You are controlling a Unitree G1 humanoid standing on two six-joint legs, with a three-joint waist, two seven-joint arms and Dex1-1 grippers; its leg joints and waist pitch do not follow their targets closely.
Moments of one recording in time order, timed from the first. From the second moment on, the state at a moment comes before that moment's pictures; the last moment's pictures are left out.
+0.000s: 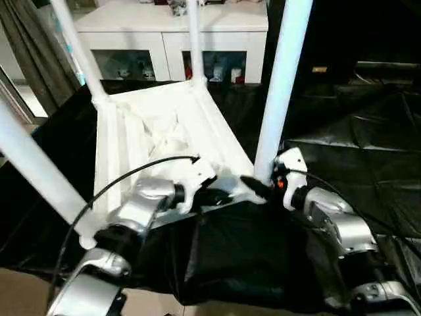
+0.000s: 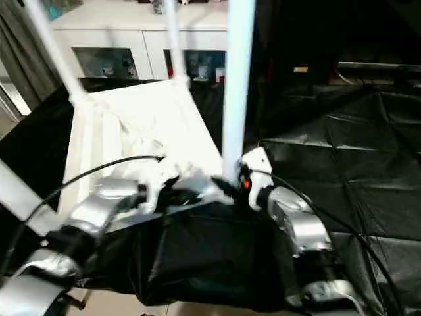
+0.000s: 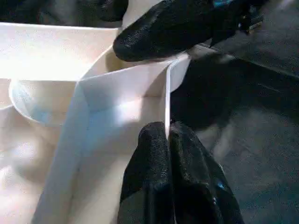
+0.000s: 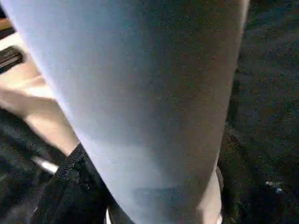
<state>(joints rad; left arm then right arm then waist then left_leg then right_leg) -0.63 0.16 -0.24 0.71 0.01 0.12 -0.96 -0.44 -0.20 0.03 0.49 0.16 0.22 0.60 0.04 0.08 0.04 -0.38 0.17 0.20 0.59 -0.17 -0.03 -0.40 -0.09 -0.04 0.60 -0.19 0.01</state>
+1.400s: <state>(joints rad) -0.56 0.30 -0.26 0.61 -0.05 0.11 -1.33 -0.39 -0.40 0.15 0.39 0.23 0.23 1.18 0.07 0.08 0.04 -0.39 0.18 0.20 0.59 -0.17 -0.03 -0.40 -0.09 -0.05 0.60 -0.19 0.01</state>
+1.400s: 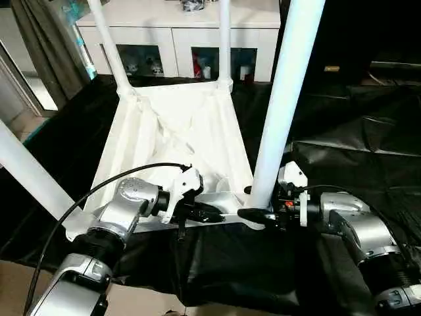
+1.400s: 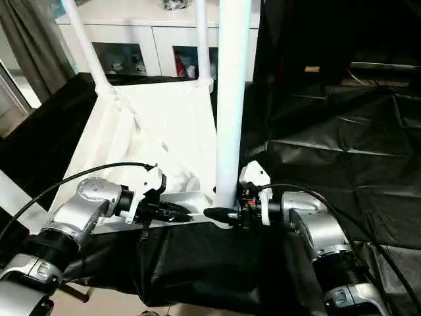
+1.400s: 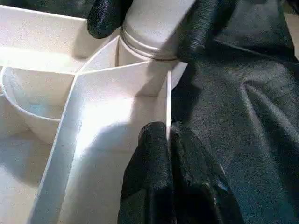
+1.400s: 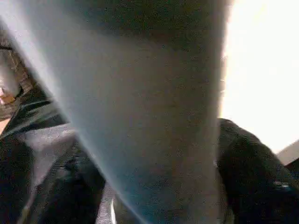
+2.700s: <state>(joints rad) -0.62 0.20 -0.22 0.74 -0.01 0.06 -1.13 -0.43 -0.31 0.08 0.49 0.17 0.17 0.91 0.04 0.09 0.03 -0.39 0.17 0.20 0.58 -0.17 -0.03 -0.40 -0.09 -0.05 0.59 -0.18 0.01</state>
